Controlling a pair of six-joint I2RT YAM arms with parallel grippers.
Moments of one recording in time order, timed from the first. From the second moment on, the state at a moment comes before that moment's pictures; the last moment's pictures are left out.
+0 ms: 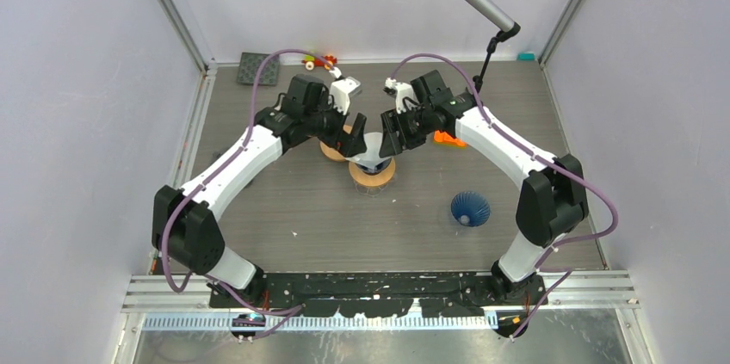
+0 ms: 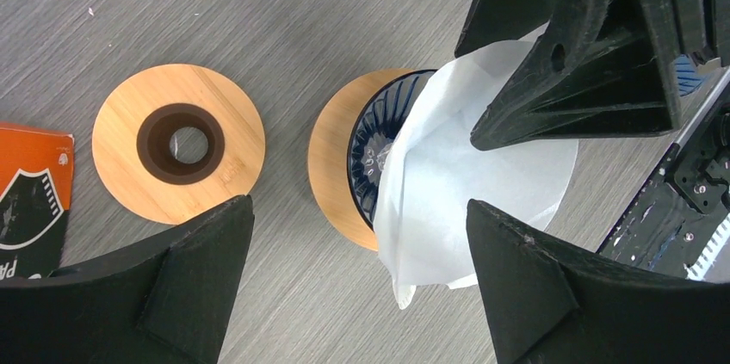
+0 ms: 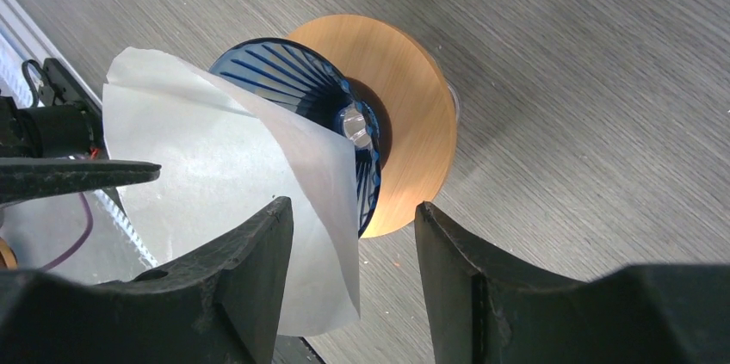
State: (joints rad) left arm -0.49 1.51 1.31 -0.51 0.41 0.06; right arm 0.50 1.69 1.42 -0.67 -0.48 0.10
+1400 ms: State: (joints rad) left arm -0.47 1.61 1.24 -0.50 0.51 -0.16; right arm 0.50 1.68 1.34 -0.63 -0.45 0.08
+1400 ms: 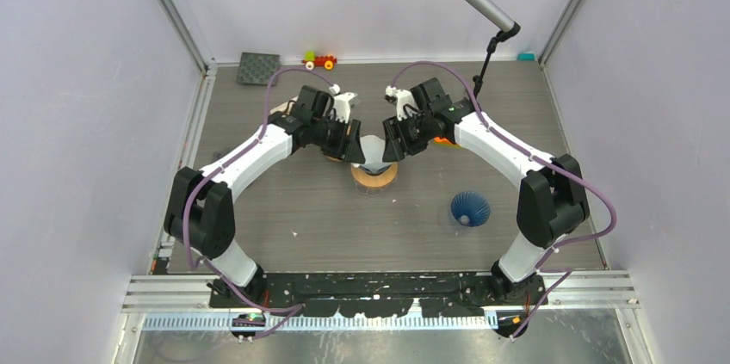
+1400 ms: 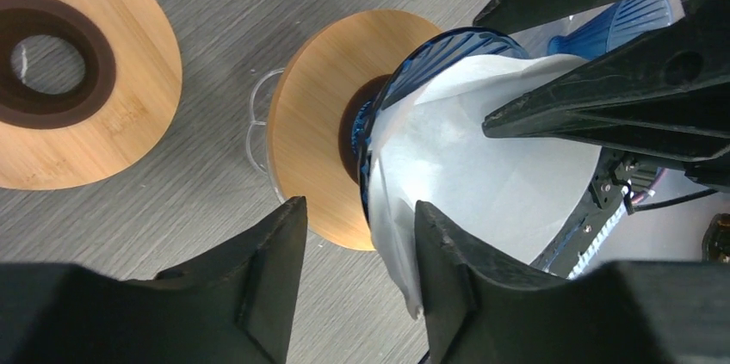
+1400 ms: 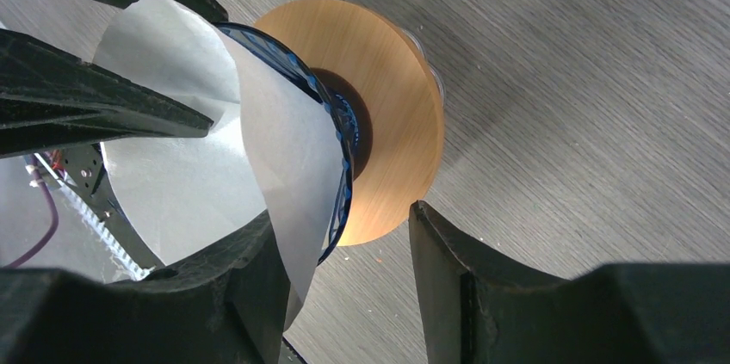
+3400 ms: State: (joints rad) left arm -0.56 1.68 1.34 -0.59 0.38 0.00; right arm 0.51 1.70 1.33 -0.61 -0.40 0.06
